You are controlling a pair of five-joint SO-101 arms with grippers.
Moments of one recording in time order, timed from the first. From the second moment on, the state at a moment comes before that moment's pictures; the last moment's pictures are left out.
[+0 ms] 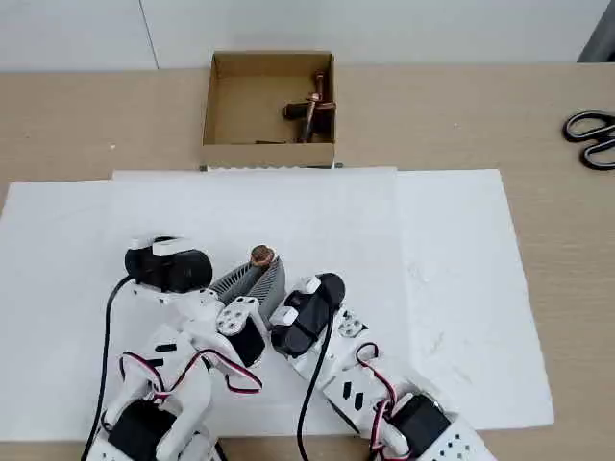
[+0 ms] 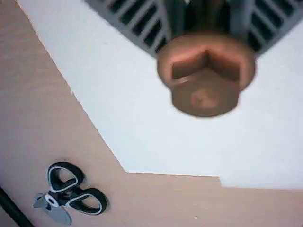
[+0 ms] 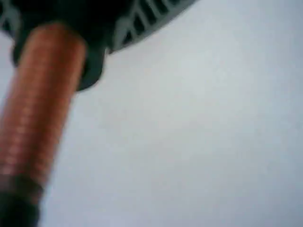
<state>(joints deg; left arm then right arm) 28.0 -102.5 82.0 48.2 34.6 -46.2 -102.7 95.6 43.4 3.9</state>
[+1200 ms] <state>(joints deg) 25.8 -103.0 84.4 48.2 32.7 -46.3 -102.6 95.6 43.5 4.1</state>
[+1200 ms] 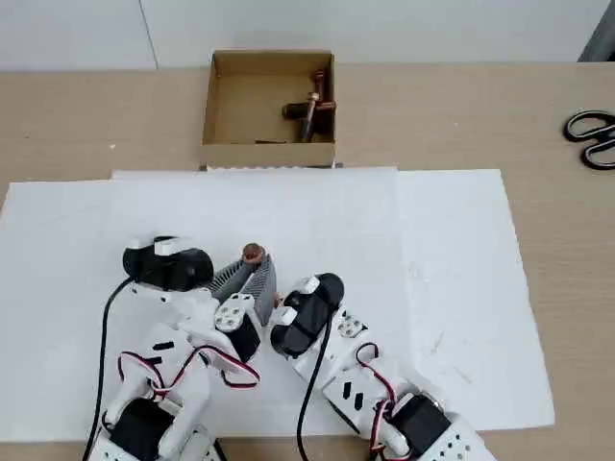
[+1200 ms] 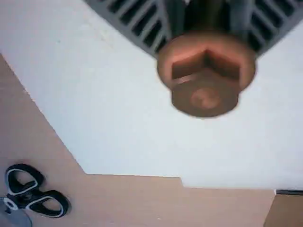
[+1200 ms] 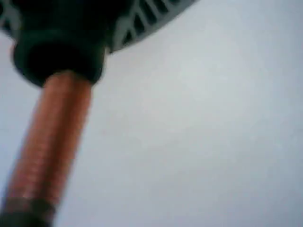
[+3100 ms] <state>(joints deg) 22.7 -102.7 73.4 63.4 23.6 -44.9 -102.5 95.6 34.0 10.9</state>
